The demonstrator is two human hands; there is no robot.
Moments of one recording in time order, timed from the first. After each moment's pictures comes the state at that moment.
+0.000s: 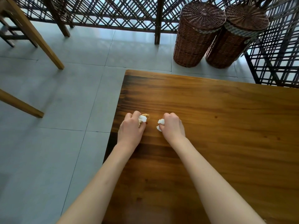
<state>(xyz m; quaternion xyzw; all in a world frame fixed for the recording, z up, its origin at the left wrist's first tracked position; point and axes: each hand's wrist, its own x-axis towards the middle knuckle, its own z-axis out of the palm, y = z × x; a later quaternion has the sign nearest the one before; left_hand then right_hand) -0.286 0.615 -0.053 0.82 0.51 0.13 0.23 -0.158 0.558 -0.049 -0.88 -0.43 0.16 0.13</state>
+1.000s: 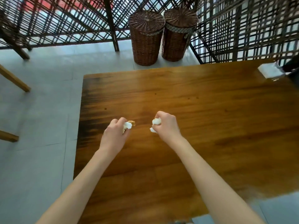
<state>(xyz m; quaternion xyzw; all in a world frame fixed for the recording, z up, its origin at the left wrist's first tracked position) -0.301 0.444 0.063 0.89 0.38 0.09 0.25 -0.156 0.335 0.081 -0.88 -0.34 0.19 0.27</state>
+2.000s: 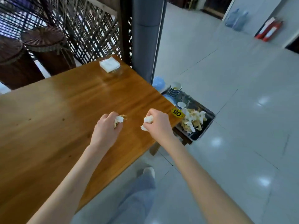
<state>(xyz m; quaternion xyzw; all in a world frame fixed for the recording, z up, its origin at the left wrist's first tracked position) 0.061 -0.063 0.117 0.95 0.12 0.10 0.28 0.113 -0.234 0.138 -0.93 -0.13 0.06 0.35</state>
